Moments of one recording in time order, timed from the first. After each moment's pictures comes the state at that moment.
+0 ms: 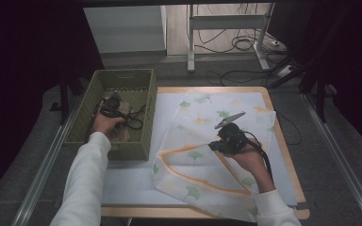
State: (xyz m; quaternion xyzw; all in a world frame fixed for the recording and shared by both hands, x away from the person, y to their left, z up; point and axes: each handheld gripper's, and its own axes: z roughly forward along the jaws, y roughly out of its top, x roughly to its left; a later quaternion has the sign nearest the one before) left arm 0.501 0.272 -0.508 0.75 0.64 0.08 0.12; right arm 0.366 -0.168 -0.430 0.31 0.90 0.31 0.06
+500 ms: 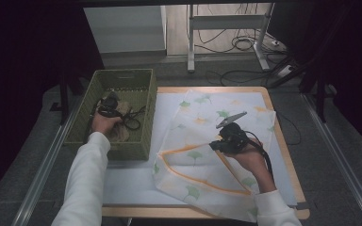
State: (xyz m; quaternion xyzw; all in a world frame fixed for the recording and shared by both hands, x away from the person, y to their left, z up) left arm 0.499 0.278 -0.506 0.74 0.65 0.08 0.14; right arm 0.366 -0.172 -0.428 0.31 0.89 0.31 0.07
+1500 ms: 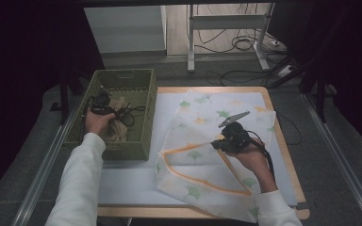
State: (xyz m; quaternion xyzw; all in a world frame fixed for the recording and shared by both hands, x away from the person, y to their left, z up) left arm 0.489 0.297 -0.485 0.70 0.68 0.08 0.21; right arm 0.367 -0.177 -0.427 0.32 0.89 0.32 0.07
